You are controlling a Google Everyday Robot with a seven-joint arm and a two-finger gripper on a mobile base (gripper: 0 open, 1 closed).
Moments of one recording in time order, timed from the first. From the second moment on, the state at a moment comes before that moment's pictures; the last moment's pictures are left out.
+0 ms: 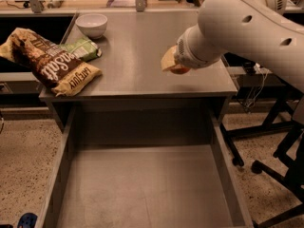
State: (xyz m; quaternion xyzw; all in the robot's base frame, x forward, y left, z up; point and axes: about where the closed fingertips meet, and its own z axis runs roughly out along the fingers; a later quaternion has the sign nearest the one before) arm 0.613 -0.103 0.903 -0.93 -0.06 -0.34 0.09
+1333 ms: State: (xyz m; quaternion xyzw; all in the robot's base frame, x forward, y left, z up) arm 0.696 -0.057 0.838 -0.94 -0.12 -0.29 0.11
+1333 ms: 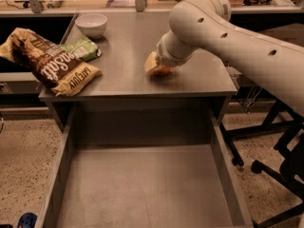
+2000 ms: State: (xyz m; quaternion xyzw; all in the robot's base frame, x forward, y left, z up) arm 0.696 -0.057 0.838 -0.94 -0.12 -0.29 0.11
